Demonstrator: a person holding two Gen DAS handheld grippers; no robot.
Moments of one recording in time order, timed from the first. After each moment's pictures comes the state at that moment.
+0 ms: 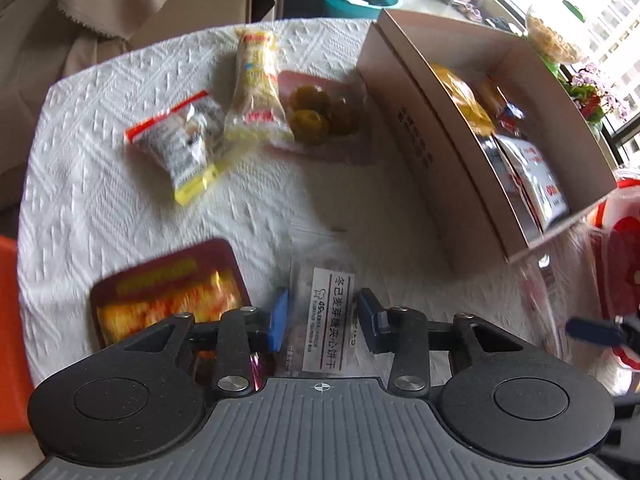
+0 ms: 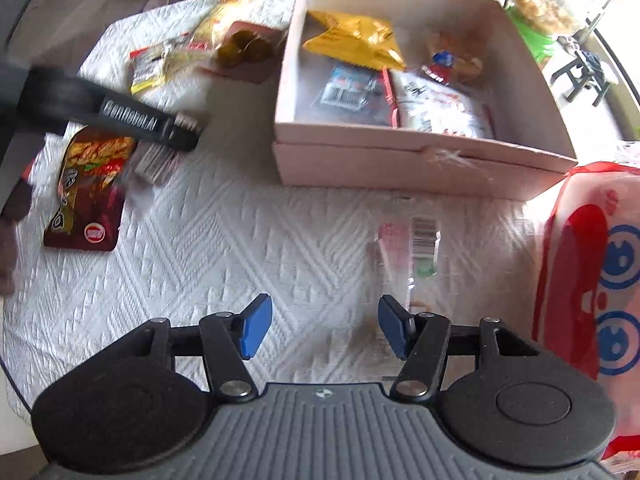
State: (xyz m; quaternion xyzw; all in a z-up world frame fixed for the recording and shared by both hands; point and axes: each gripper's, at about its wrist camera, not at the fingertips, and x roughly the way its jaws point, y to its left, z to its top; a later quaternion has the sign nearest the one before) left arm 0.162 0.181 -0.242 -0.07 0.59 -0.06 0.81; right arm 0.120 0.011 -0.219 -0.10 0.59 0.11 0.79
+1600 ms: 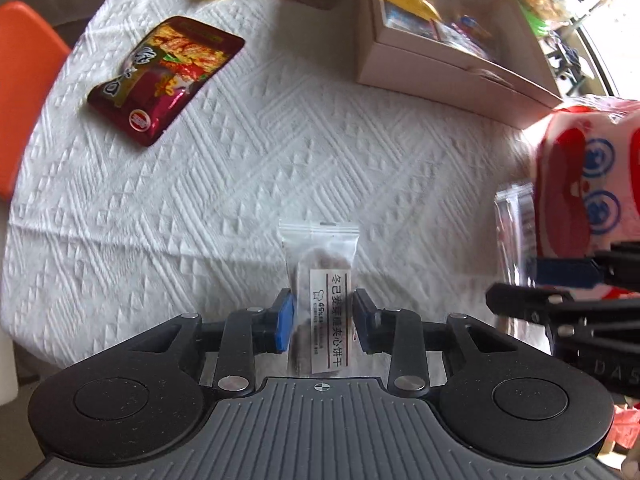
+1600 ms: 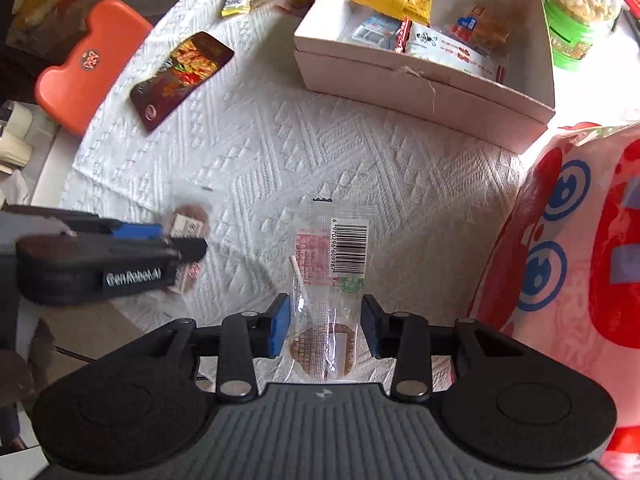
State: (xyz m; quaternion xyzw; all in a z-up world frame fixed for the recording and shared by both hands) left arm 0.032 0.052 -0.215 -0.18 0.62 0.07 0.76; right arm 0.091 -0.090 -0.187 -0.15 0.62 0.30 0.71
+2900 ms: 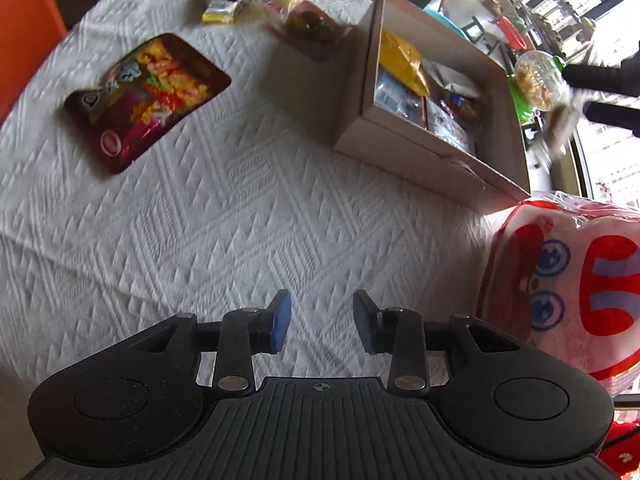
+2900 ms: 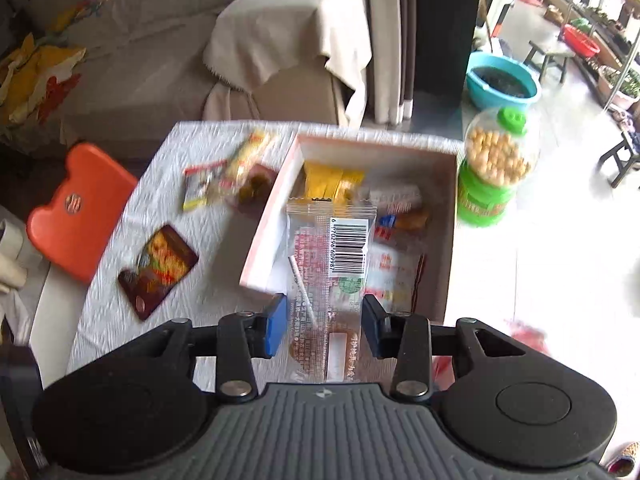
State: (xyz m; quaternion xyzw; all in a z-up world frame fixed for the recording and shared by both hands) left arm 0.048 0.086 -0.213 -0.30 0.56 0.08 0.77; right arm 0.200 -0.082 -0.081 -0.08 0.52 0.25 0.82
